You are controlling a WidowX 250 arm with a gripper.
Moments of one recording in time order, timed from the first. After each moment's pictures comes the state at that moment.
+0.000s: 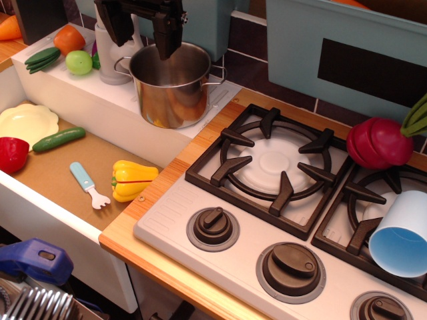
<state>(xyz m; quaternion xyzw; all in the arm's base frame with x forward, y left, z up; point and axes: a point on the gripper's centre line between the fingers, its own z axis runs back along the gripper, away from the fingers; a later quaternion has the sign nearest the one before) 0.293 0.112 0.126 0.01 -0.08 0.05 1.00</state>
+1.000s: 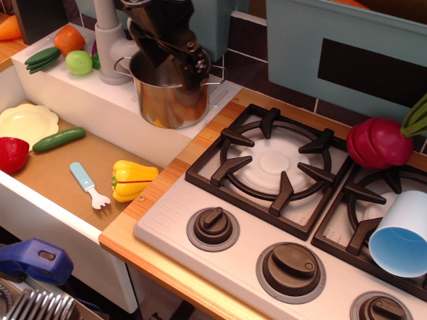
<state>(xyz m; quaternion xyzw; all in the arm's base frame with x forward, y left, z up) 0.312 0.090 0.091 0.01 -0.20 -0.11 0.97</state>
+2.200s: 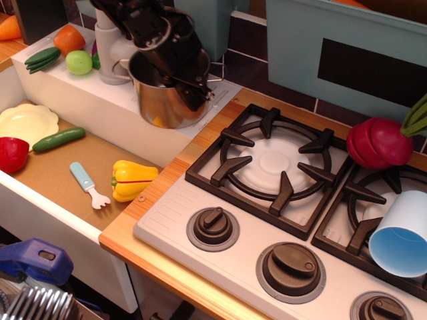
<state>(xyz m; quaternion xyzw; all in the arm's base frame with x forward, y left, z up) 0.326 0.092 0.040 -0.04 -0.22 -0.10 0.97</state>
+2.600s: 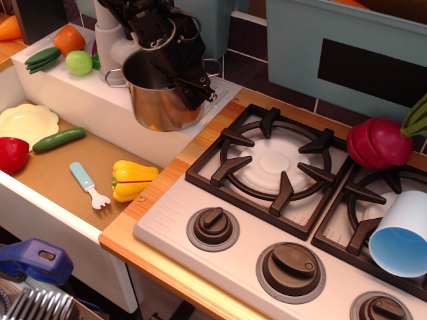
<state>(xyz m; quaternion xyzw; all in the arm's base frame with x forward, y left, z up) 0.323 0.080 0.044 -0.03 -0.18 -0.07 0.98</state>
